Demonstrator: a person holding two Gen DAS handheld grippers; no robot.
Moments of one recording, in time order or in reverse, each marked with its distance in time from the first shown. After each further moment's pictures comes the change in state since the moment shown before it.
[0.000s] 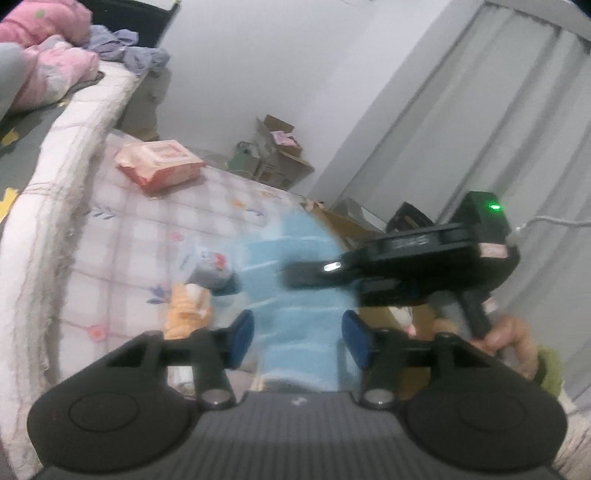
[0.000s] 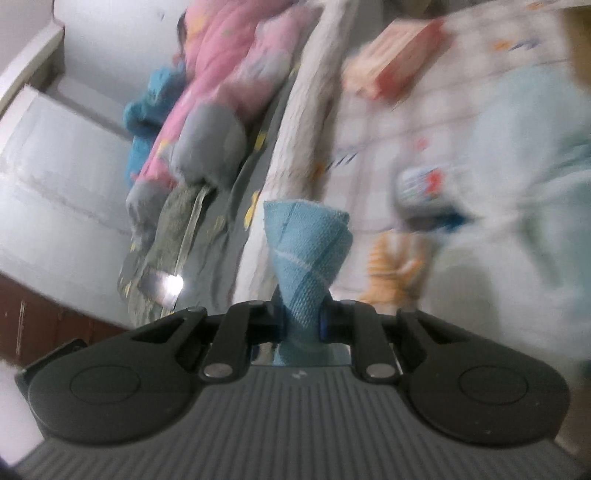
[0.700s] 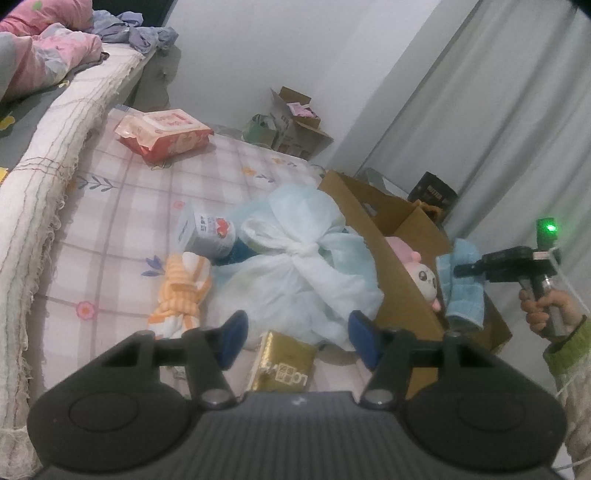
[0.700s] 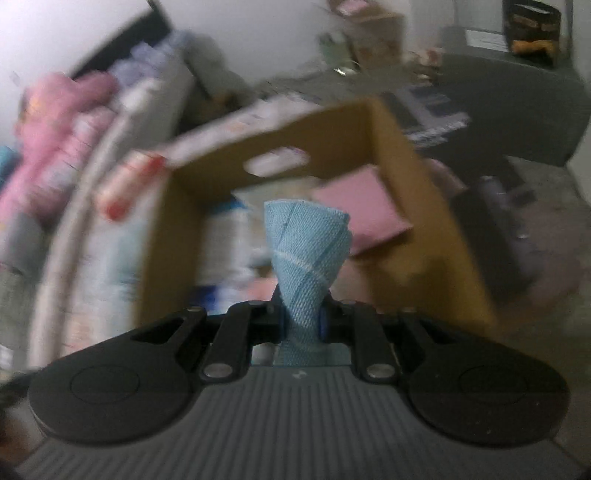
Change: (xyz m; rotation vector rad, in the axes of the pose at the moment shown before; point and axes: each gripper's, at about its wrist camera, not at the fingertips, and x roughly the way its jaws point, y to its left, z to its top) left arm 0.040 -0.011 -0.012 0.004 0.089 0.085; right arm -0.222 -0.199 0.034 0.018 -0.195 -0.664
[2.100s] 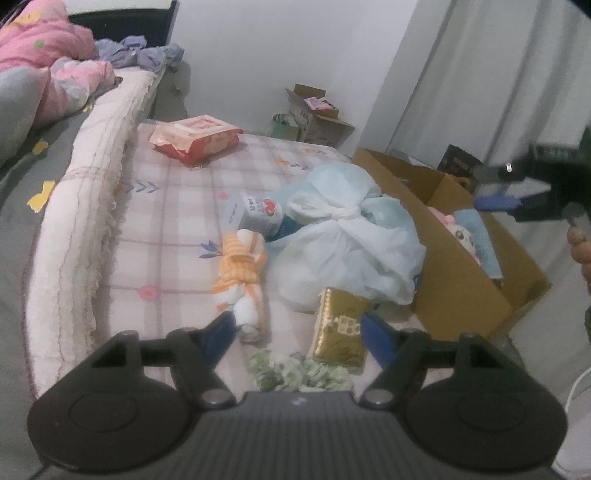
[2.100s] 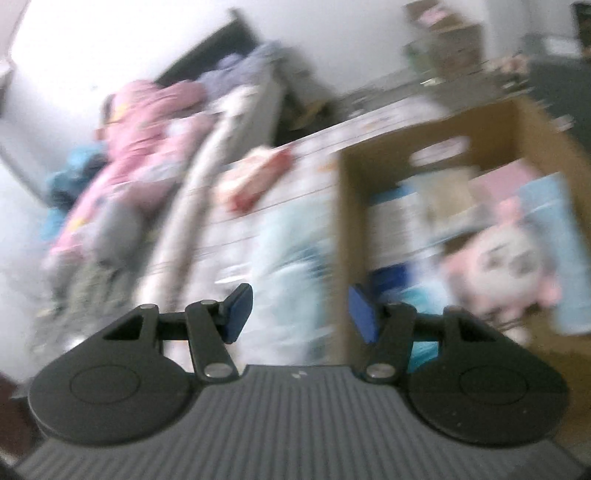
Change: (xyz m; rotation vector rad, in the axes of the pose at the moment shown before) left arm -0.028 0.011 -0.034 0.139 0.008 0.146; right arm -0.048 0.160 -0.059 -0.011 -0.069 0.414
